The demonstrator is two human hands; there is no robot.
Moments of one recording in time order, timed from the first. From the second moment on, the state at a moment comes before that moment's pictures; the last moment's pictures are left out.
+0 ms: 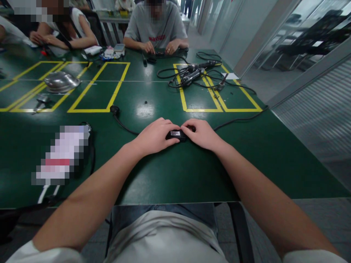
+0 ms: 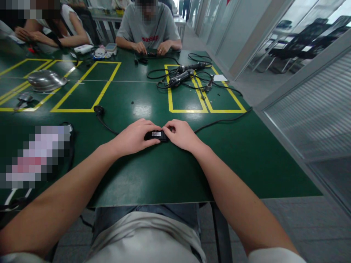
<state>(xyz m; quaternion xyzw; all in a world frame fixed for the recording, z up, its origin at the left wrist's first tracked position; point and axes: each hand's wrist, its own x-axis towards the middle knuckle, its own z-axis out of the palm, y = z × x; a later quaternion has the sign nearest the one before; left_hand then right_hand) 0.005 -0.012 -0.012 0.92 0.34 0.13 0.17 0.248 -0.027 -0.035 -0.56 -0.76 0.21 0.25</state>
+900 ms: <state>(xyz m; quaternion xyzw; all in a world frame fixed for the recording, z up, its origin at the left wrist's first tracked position) 0.010 -0.011 -0.018 0.91 0.35 0.14 0.16 0.247 -0.028 -0.035 -0.53 -0.80 0.18 0.23</state>
